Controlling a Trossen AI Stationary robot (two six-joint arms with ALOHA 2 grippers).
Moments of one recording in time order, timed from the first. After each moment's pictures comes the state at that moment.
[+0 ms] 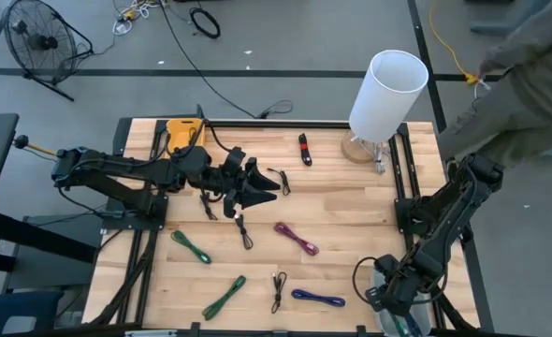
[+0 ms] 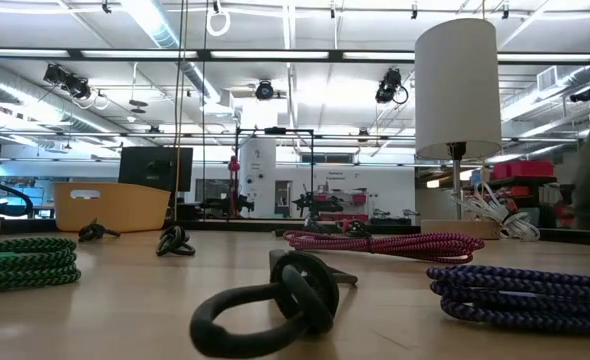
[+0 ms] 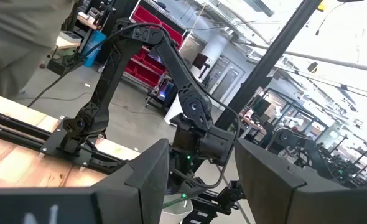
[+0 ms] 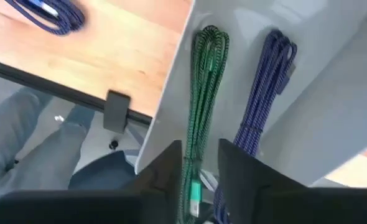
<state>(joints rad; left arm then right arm) -0.06 1.27 1.02 0.39 0.14 -0.60 0.95 1.46 1.06 -0.87 -0.24 2.15</state>
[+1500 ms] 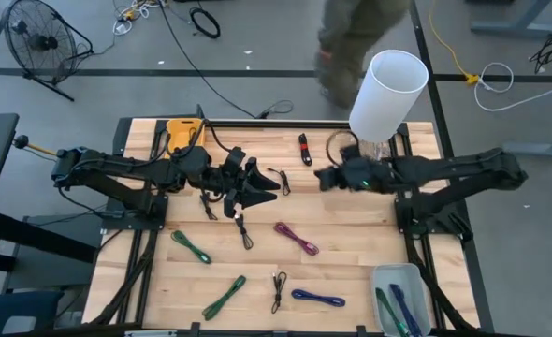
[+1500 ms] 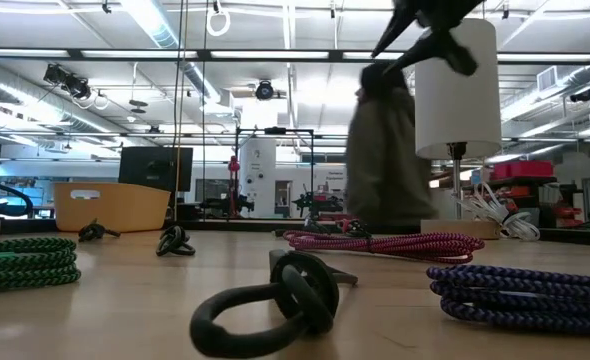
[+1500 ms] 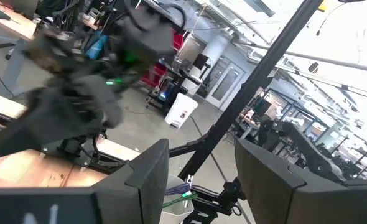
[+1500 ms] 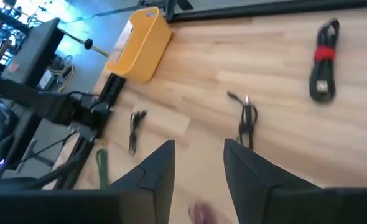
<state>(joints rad) -0.06 1.27 1.02 0.39 0.13 -0.60 0.05 1.20 1.06 -0.51 0.44 1.12</state>
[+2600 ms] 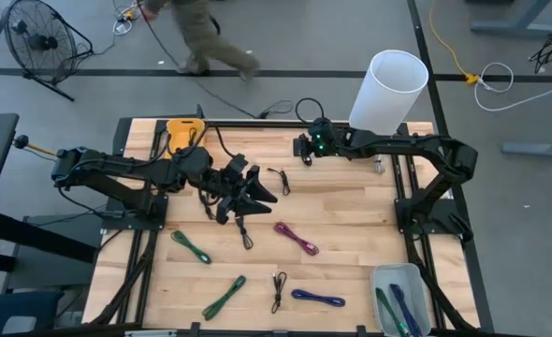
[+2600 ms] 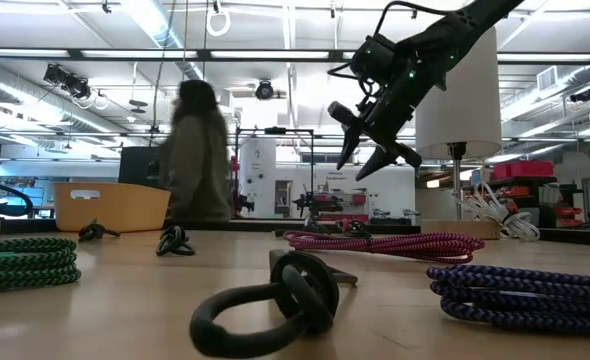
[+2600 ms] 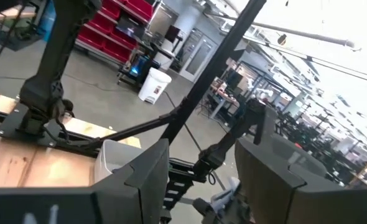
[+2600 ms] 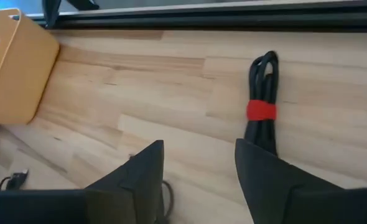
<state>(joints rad) -0.06 1.27 1.02 0.36 0.31 -0.59 -0.43 1.64 1.06 -0.24 0.16 0.87</state>
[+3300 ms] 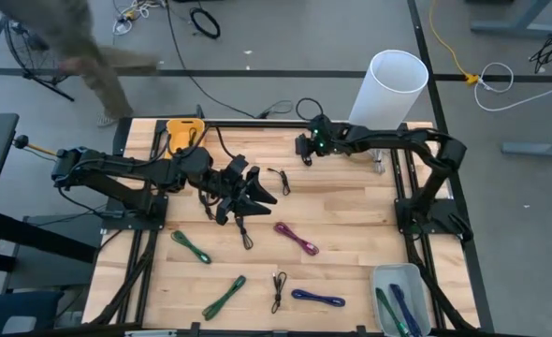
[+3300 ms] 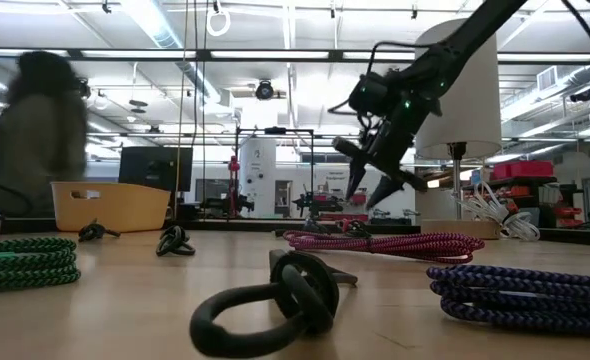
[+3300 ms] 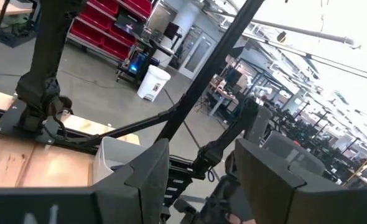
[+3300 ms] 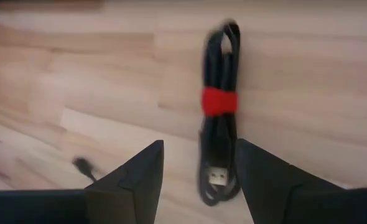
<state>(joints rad) -0.06 1.27 1.02 0.35 0.32 -0.59 -0.54 1.75 1.06 -0.26 0.05 0.86</state>
